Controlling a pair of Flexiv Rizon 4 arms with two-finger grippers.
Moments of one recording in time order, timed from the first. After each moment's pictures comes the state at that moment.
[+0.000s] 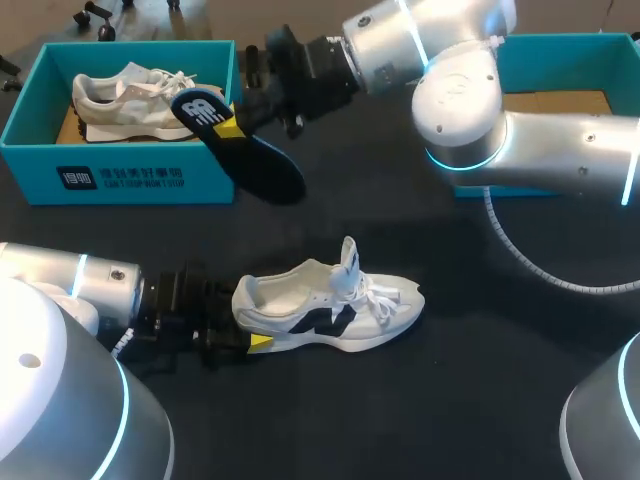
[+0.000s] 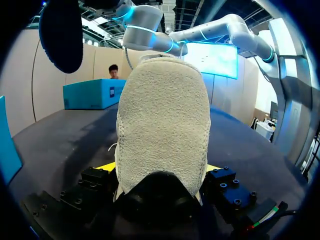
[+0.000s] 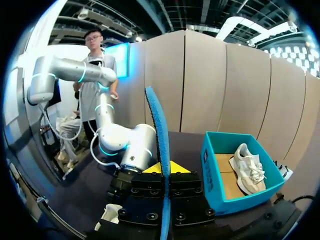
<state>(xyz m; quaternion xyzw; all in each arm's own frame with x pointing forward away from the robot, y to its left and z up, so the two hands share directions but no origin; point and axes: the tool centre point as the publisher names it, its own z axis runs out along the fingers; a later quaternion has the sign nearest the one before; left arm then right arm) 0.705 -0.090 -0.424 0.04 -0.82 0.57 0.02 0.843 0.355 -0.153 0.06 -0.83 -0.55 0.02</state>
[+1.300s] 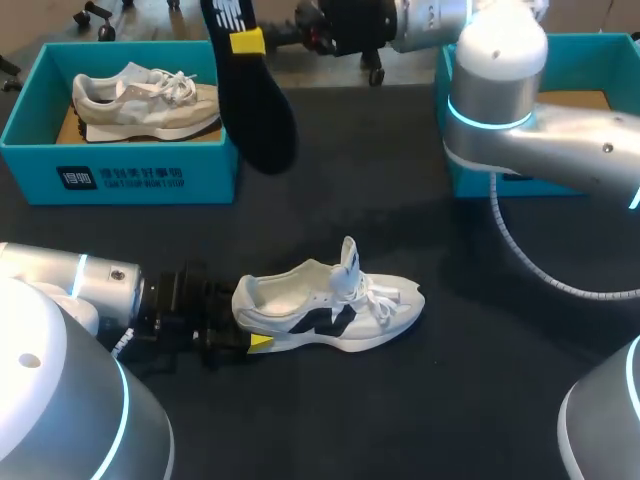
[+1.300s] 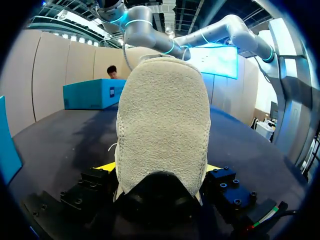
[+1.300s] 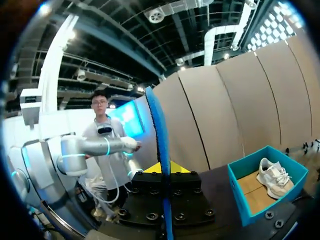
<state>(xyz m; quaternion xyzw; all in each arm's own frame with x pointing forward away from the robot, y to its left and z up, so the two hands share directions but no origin) 0.705 -0.090 -0.424 0.04 -0.82 0.57 0.02 0.840 0.324 -0.024 -0.03 -0.70 -0.68 0.22</state>
